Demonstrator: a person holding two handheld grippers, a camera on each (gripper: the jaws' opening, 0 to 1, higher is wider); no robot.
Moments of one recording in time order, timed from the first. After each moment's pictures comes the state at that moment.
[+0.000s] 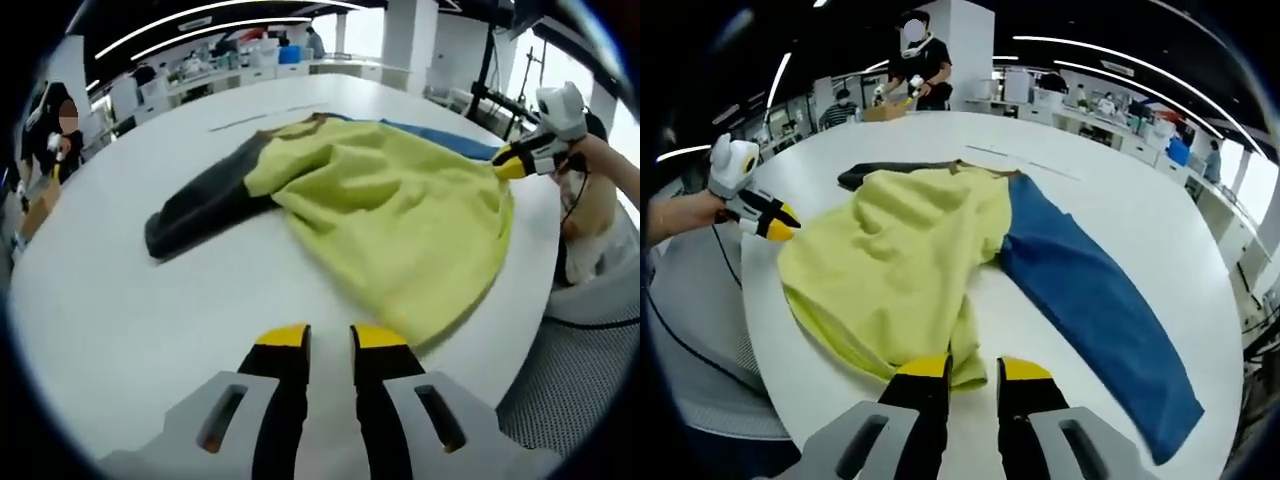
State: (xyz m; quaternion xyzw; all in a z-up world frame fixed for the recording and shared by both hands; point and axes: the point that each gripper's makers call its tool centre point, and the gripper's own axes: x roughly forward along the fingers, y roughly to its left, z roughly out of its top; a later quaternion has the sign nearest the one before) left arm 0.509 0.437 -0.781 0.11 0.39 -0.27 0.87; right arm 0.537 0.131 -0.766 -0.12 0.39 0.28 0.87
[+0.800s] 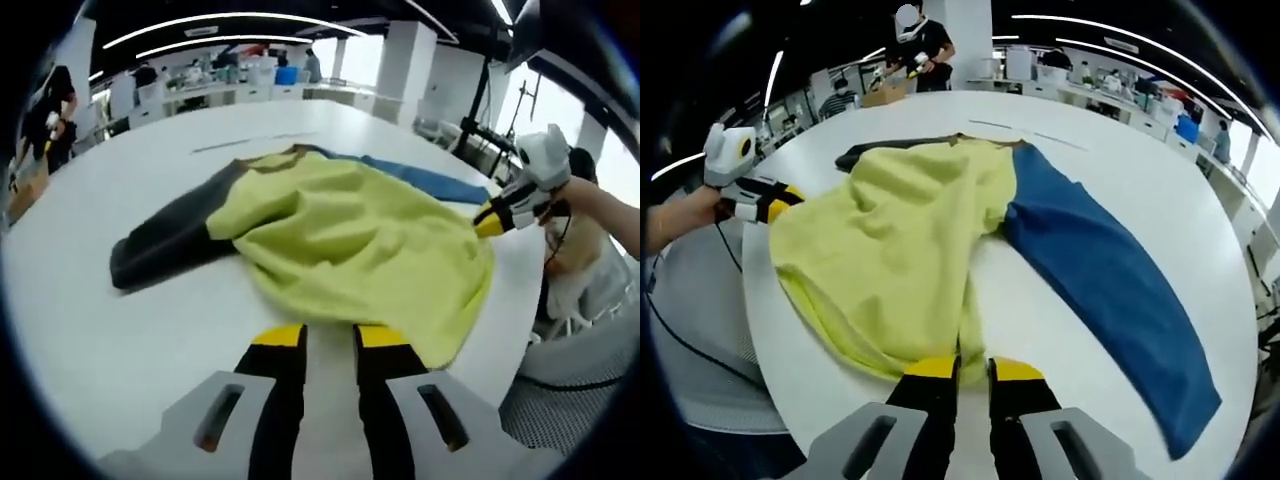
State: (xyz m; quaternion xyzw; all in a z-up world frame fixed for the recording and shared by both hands) left arm 0.534 0.384 -0.758 0.02 0.35 -0.29 0.89; right arm 0.528 0.130 -0.784 -0.11 0.43 0.29 0.85
